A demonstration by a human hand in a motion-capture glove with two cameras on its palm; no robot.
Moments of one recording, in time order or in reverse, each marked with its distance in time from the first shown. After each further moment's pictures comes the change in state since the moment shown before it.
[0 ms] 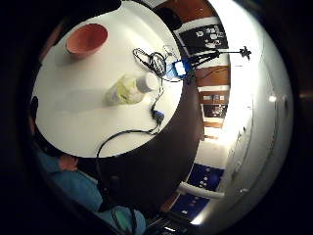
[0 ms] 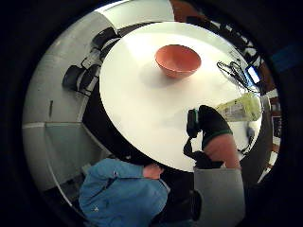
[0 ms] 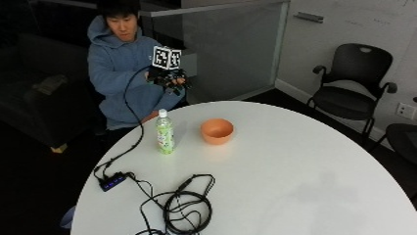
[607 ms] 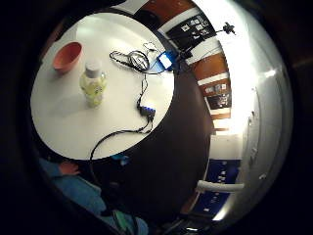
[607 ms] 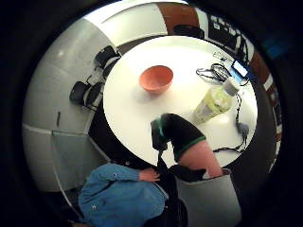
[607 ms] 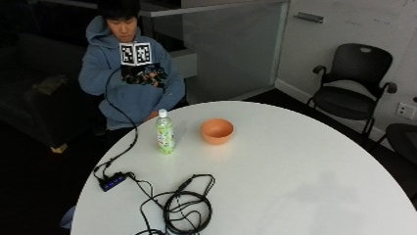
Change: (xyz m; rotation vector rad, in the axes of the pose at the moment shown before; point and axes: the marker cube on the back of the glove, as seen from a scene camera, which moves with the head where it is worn) arm 0.101 0.051 -0.006 0.150 -0.111 0.153
